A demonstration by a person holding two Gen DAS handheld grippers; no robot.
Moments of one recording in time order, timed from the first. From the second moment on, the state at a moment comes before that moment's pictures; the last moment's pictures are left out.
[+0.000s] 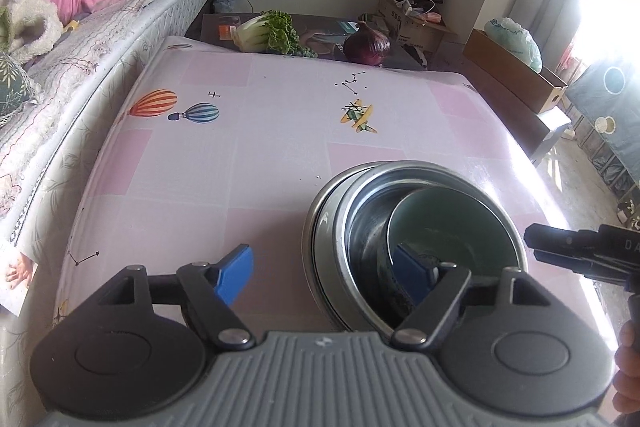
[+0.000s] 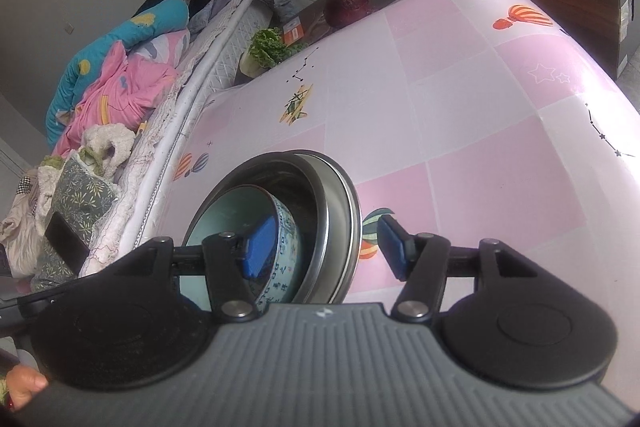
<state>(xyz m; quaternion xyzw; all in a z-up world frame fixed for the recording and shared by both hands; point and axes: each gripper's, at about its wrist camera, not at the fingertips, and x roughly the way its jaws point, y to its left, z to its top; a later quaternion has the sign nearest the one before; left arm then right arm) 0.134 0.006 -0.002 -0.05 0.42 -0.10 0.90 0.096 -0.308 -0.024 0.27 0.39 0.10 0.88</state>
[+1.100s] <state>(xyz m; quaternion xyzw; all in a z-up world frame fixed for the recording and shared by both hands) 0.057 -0.012 0.012 0.07 0.42 0.00 0.91 -0.035 -0.236 0.036 0.03 0.34 -0.01 0.94</state>
